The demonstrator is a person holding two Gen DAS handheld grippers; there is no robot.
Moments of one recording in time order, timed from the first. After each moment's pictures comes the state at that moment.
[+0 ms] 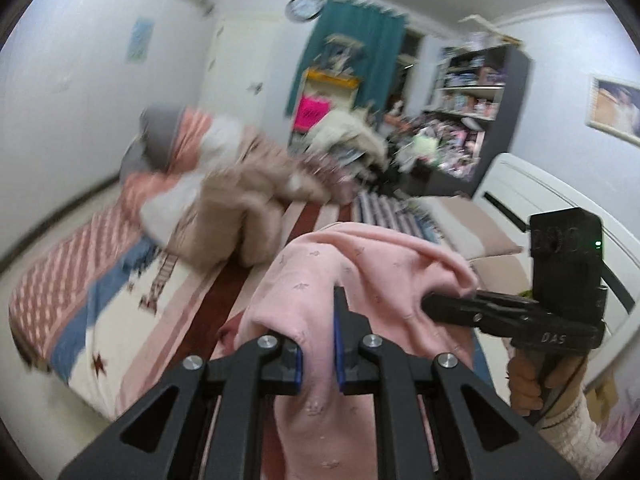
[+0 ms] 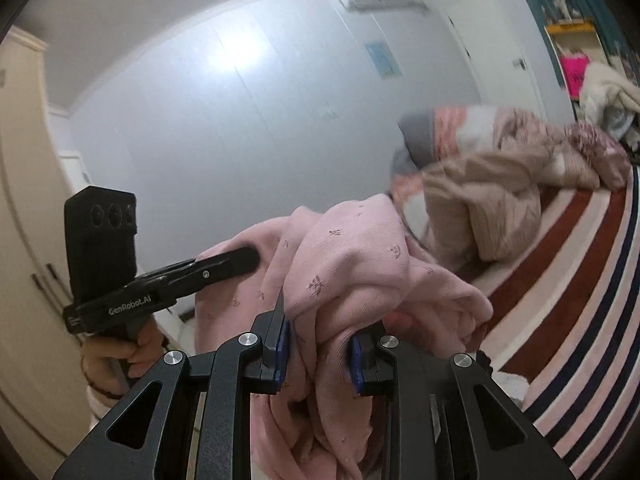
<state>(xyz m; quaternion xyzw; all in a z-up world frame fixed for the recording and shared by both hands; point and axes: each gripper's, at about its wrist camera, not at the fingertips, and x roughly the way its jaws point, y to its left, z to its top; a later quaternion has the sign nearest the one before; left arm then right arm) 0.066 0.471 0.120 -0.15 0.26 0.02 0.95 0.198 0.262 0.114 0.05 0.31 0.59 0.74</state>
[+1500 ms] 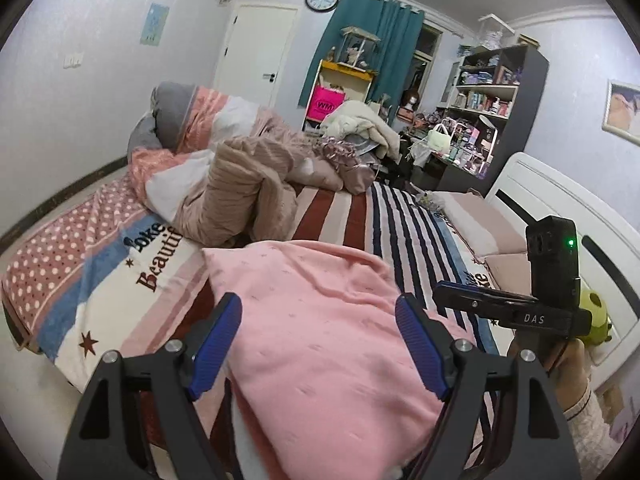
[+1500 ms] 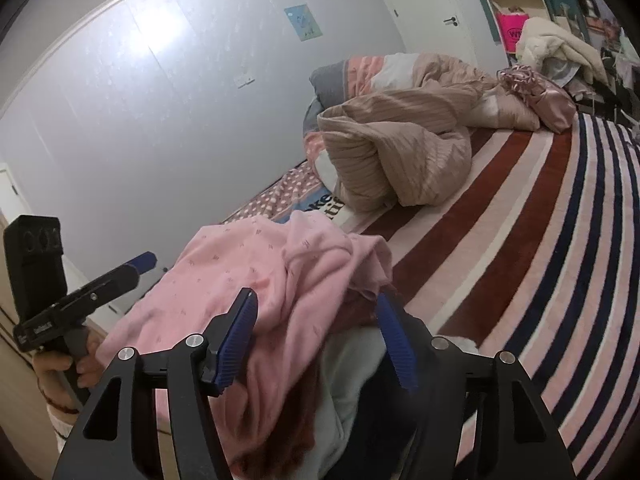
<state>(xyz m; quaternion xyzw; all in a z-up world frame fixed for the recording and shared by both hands) 0.070 0.448 0.073 -0.14 0.26 0.03 0.95 0.241 0.214 0.044 0.04 0.35 0.50 0.79</state>
